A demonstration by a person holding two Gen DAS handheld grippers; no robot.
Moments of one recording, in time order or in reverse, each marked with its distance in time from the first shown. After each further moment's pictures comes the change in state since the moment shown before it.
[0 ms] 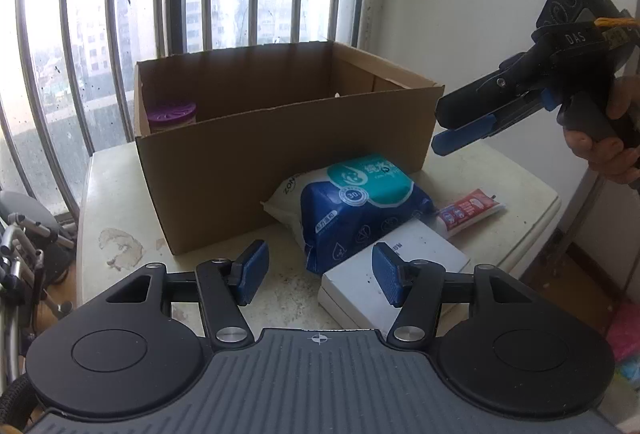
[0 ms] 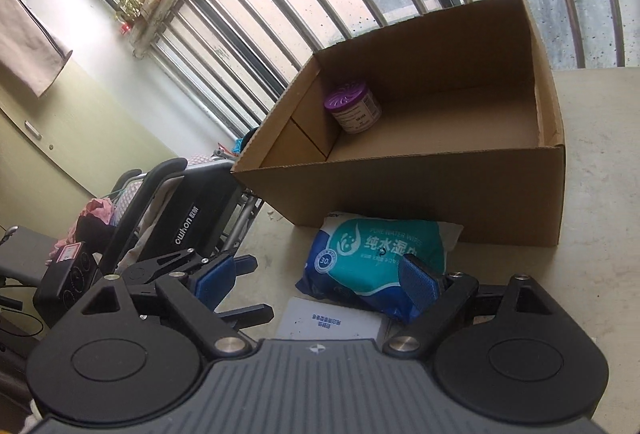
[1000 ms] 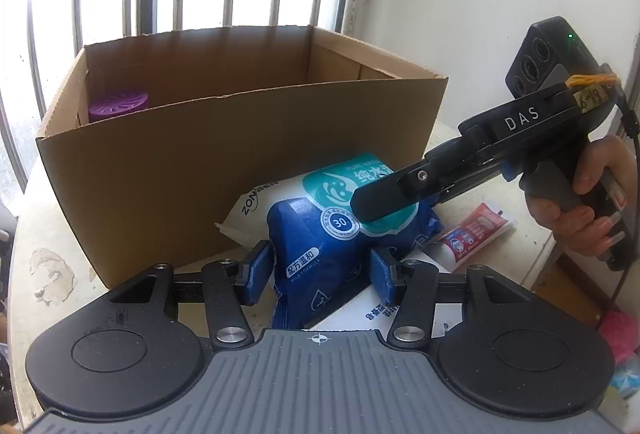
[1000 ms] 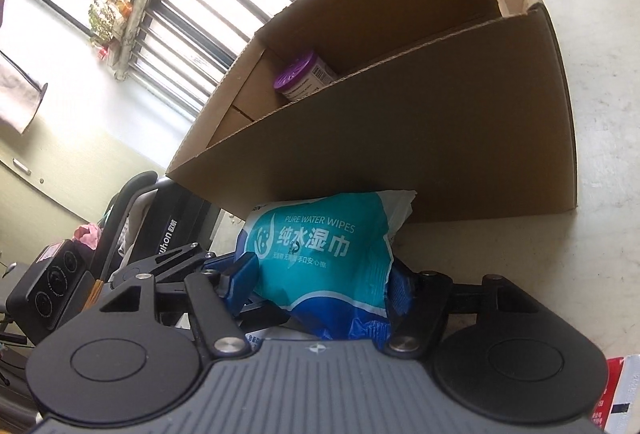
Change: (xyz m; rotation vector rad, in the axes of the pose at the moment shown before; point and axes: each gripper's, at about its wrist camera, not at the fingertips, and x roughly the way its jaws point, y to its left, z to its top) left arm 0.082 0.033 0.021 0.000 -0.013 -0.061; right arm 0.048 -0.055 -0.009 0.082 -0.012 0.048
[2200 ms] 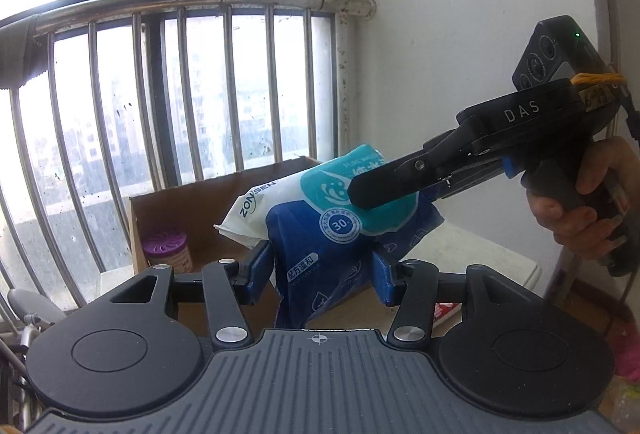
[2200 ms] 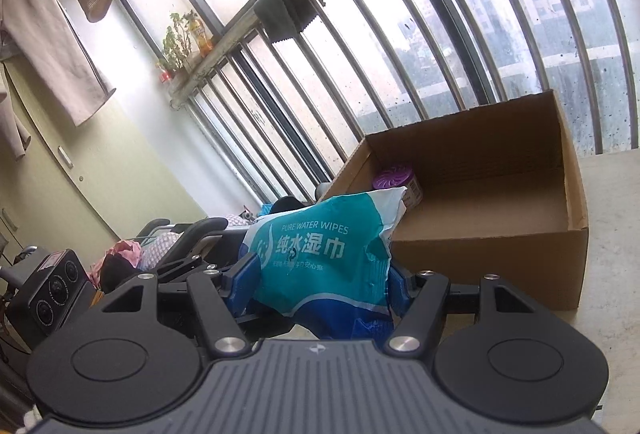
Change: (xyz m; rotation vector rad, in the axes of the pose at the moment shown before) left arm -0.100 -0.049 0.036 0.137 -0.246 0.087; right arm -0.084 0.113 0.009 -0.216 -0.229 0.010
